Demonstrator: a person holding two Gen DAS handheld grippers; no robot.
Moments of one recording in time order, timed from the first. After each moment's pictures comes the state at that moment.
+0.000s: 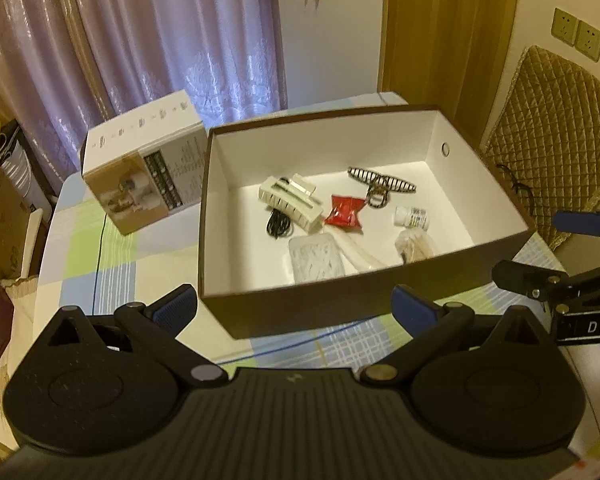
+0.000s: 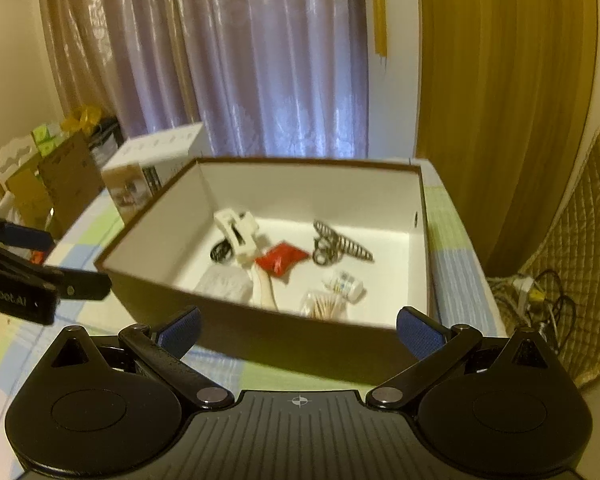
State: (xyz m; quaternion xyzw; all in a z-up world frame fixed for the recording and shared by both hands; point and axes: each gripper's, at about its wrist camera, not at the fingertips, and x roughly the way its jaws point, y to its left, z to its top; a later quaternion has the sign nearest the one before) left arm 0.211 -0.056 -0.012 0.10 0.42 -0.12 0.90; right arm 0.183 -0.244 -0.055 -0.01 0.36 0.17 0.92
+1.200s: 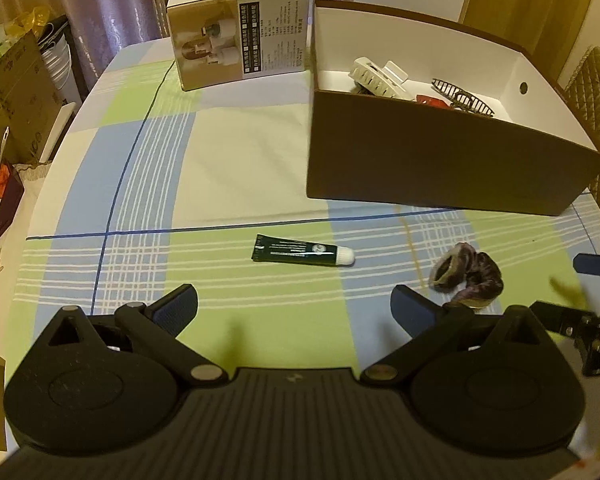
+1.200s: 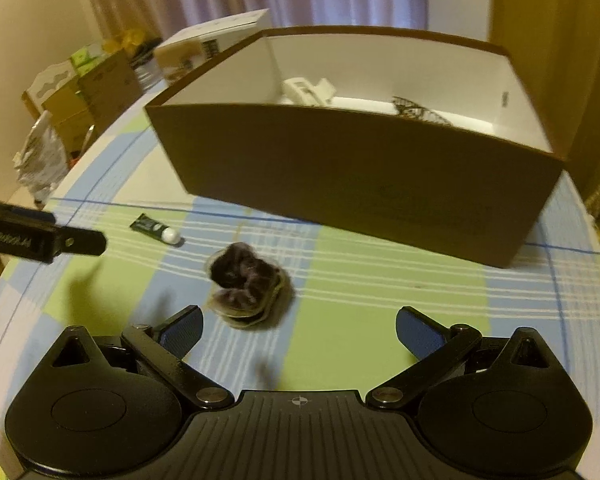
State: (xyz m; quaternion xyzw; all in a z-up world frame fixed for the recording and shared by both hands) left arm 0.171 0.037 -0.104 0.02 0.48 -0.05 0.88; right arm 0.141 -0.200 -0.148 -0.03 0.44 0.25 0.86
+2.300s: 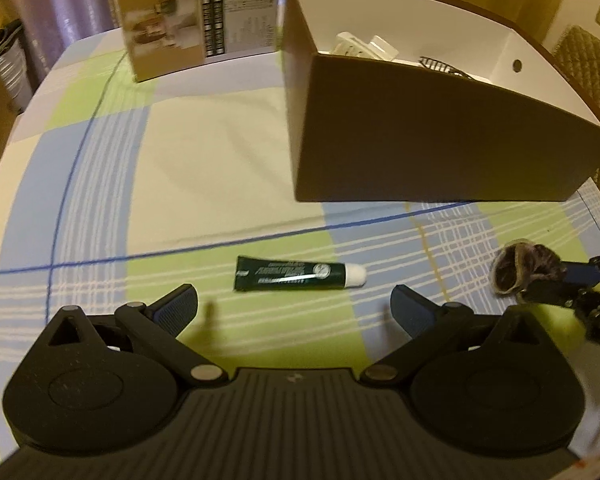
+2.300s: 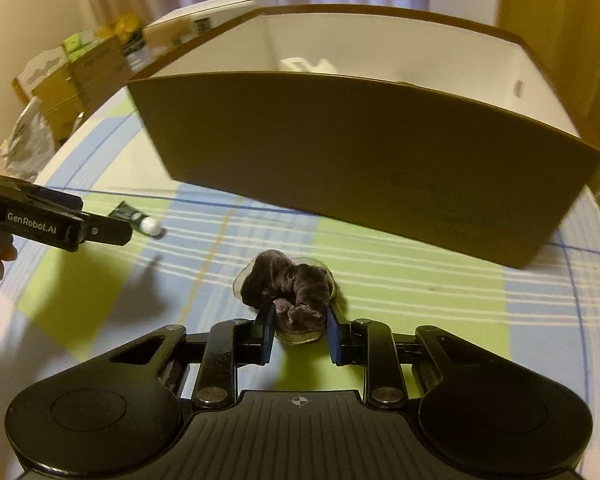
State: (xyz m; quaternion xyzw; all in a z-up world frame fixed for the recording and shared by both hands) left arm 0.219 0.043 -0.150 0.03 0.49 -0.12 0.86; right arm 0.156 -0.198 -0.170 -0.04 0.45 0.22 0.86
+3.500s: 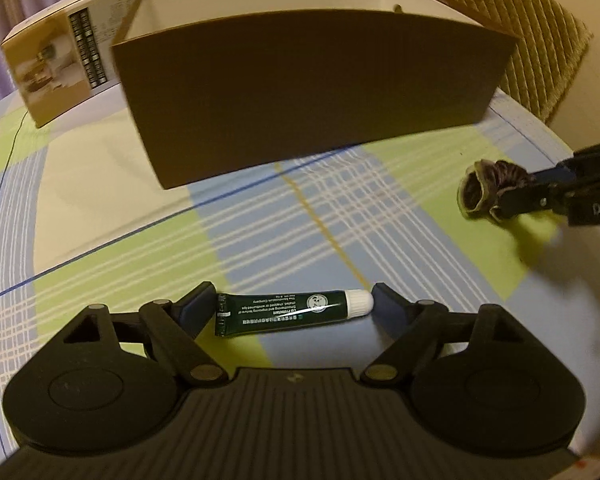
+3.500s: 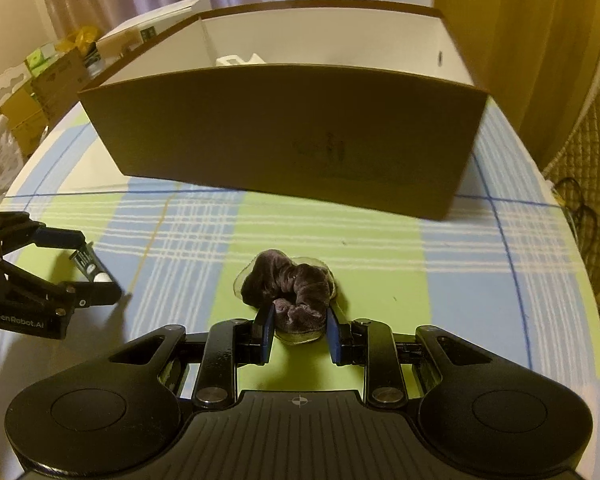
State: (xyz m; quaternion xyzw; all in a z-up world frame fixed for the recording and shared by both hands) left arm 0.167 -0.016 -0.167 0.11 0.45 -0.23 0.86; right arm 0.135 -0.249 -0.161 -0.03 0.46 0.17 0.87
